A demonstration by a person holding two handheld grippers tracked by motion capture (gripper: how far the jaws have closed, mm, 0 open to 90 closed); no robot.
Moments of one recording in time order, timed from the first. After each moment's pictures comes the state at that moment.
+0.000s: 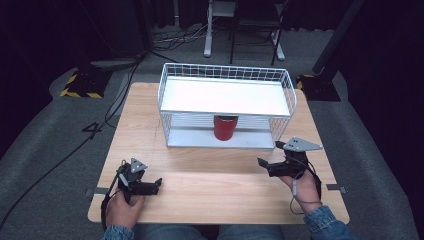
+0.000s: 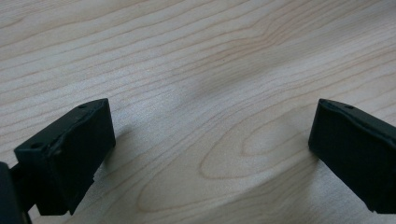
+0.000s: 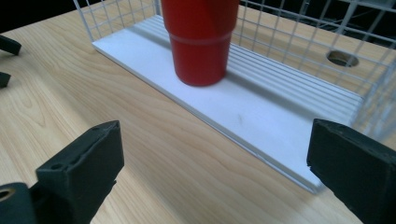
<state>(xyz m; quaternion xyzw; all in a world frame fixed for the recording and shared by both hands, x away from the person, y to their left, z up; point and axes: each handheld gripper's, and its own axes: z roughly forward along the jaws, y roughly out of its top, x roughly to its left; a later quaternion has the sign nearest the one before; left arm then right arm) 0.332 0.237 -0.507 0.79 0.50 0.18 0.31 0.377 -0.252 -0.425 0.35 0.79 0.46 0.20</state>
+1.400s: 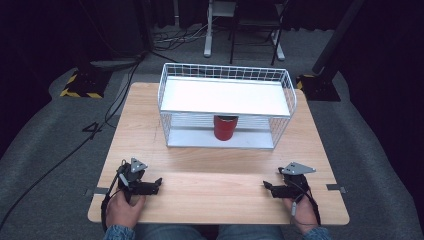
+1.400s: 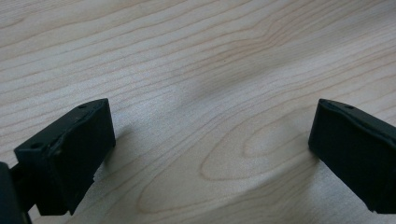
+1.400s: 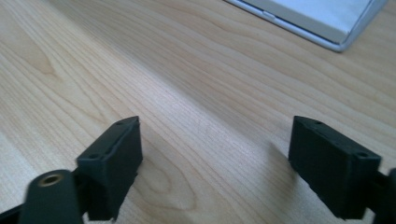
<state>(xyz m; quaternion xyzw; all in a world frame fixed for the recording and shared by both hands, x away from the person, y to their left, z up) 0.332 0.236 -0.507 0.79 0.50 0.18 0.31 0.348 -0.273 -0.505 0.38 0.83 0.37 0.19</state>
